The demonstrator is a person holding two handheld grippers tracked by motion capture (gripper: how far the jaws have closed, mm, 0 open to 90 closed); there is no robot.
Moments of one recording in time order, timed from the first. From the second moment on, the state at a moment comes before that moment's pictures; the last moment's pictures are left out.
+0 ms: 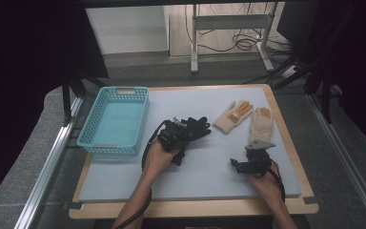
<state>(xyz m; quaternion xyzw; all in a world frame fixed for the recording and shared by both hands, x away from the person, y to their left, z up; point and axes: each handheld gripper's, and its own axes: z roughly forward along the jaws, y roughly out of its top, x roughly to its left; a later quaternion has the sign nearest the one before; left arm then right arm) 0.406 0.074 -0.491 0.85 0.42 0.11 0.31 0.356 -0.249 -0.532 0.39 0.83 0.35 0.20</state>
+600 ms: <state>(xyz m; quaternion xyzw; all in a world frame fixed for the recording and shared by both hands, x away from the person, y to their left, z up) 0.425 0.129 -0.426 0.82 0.46 0.14 0.31 0.355 -0.249 -0.532 0.39 0.83 0.35 0.20</state>
